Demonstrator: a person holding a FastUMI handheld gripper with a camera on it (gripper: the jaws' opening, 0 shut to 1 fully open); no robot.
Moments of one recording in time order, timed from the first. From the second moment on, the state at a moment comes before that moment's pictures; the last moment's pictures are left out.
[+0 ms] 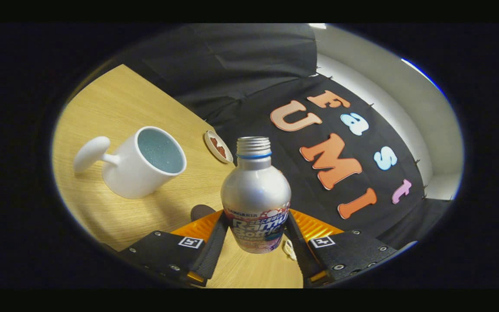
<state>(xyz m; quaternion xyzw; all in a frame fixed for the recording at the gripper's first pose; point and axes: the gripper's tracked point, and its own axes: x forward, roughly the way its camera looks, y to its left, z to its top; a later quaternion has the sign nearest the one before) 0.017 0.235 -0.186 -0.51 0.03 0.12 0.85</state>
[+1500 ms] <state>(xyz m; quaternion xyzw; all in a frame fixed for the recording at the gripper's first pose) 0.032 0.257 -0.159 -0.73 -0.12 0.10 0.67</state>
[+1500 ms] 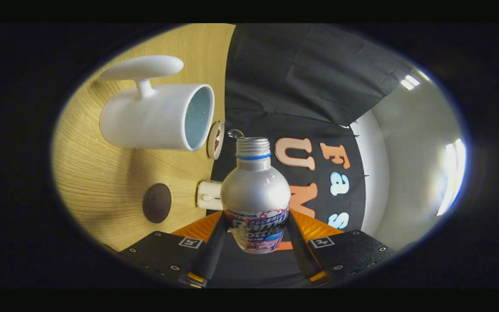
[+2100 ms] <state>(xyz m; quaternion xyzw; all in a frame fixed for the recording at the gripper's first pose) 0.035 0.262 -0.153 -0.75 -0.13 0.10 0.64</state>
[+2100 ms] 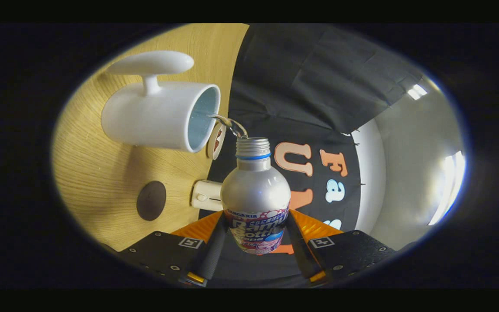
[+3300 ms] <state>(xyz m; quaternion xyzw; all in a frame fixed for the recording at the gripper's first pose) 0.041 0.260 -0.136 -0.78 -0.15 0.09 0.60</state>
